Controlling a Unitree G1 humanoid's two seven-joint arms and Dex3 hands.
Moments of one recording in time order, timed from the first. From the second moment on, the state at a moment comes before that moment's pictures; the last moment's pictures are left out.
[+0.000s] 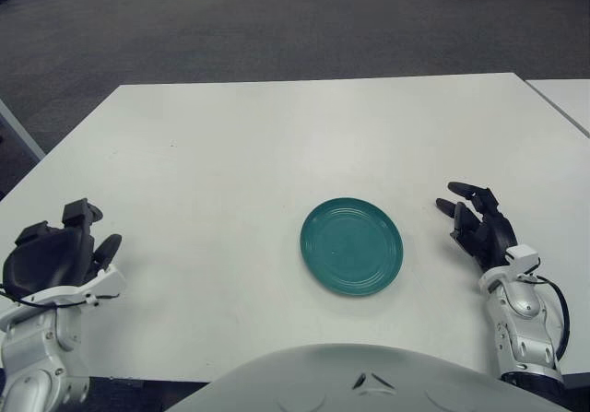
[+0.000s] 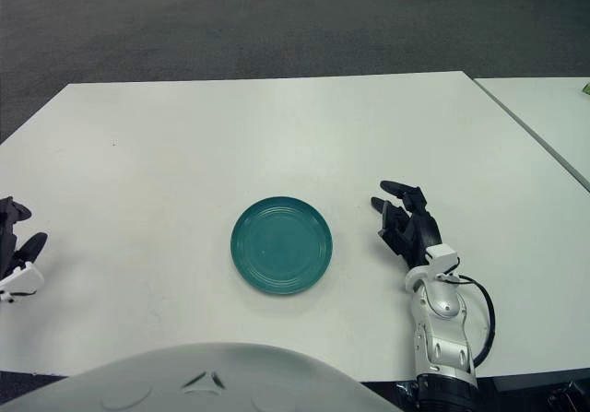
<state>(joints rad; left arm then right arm) 0.60 0.43 0.28 -0.43 1.02 0.46 -0.05 0.27 -0.19 -0.24 0.01 0.13 -0.11 0.14</state>
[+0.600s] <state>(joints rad) 0.62 0.44 0.26 -0.24 1.01 0.43 0.05 0.24 -0.21 -0.26 0.05 0.14 -0.07 0.15</state>
